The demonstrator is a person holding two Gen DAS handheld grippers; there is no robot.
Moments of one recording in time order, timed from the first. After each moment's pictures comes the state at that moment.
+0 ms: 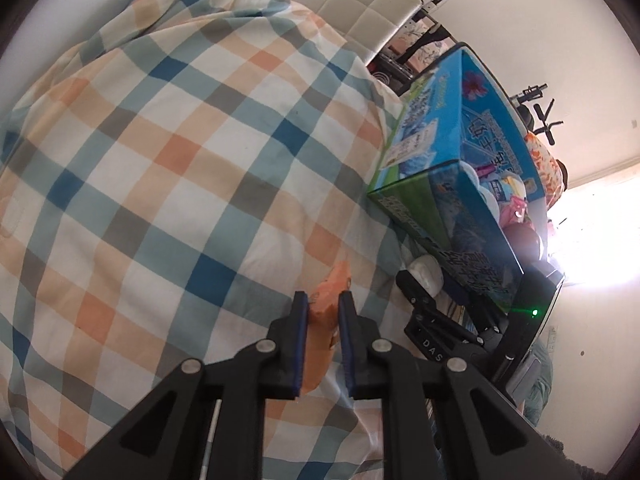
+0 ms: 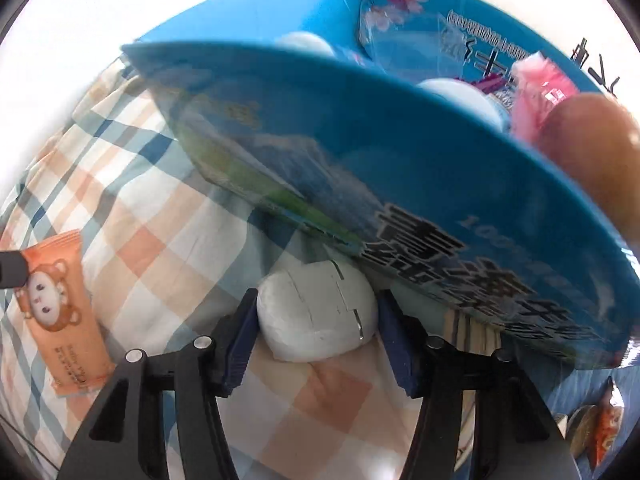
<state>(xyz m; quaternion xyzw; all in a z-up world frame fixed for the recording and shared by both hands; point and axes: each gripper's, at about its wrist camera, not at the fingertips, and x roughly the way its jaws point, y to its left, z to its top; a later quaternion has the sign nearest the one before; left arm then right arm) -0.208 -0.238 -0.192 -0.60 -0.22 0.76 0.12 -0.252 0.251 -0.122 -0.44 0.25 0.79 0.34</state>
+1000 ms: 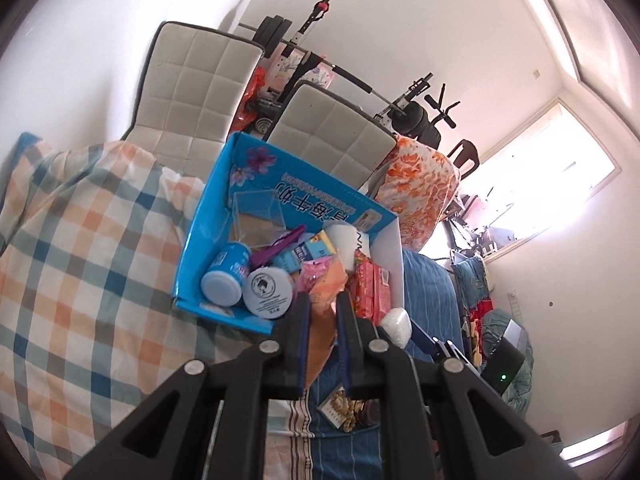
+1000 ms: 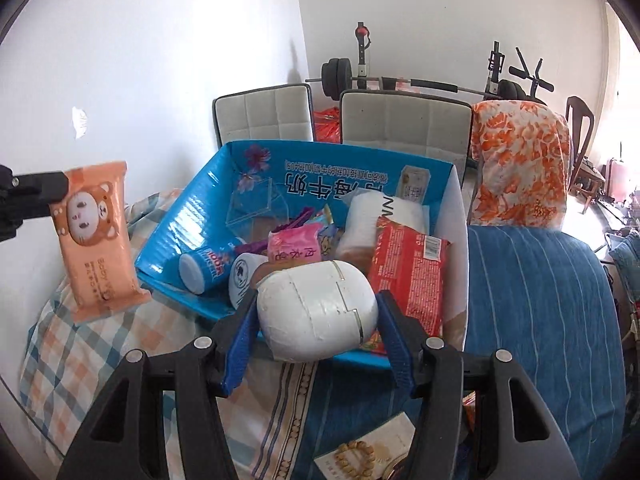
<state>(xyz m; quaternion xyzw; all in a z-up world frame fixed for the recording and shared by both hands) -0.258 -0.106 -0.015 -0.49 -0.17 0.81 0.27 -0.093 0.287 0.018 -0.27 0.28 0.80 0.46</state>
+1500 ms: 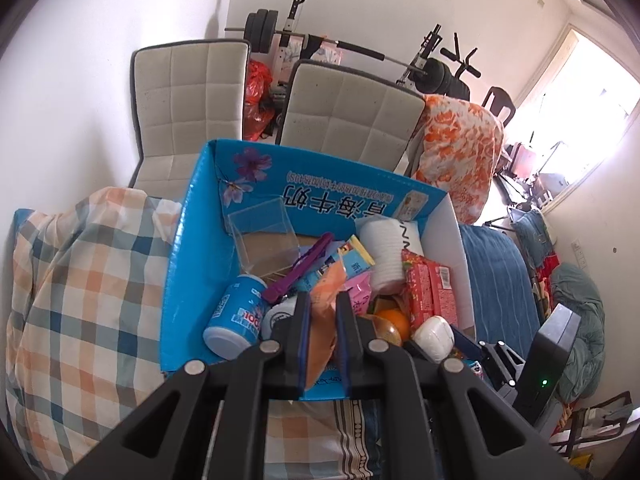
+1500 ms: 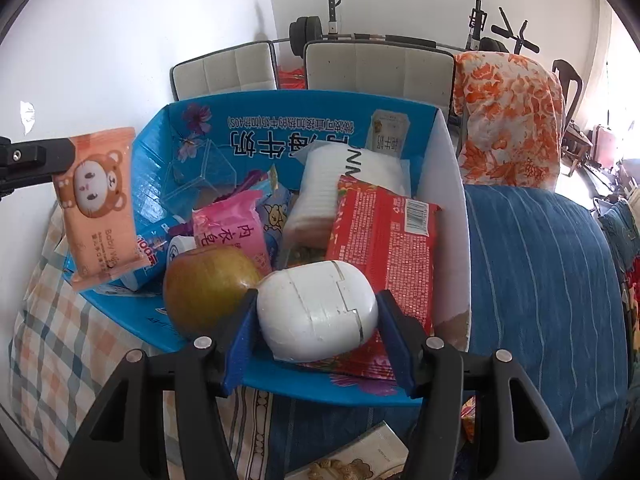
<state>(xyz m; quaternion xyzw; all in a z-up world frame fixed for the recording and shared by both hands) -0.311 -0.018 -0.066 -0.51 -0.04 0.83 0.22 -0.094 0.335 -0.035 -0.32 0.33 0.75 0.47</state>
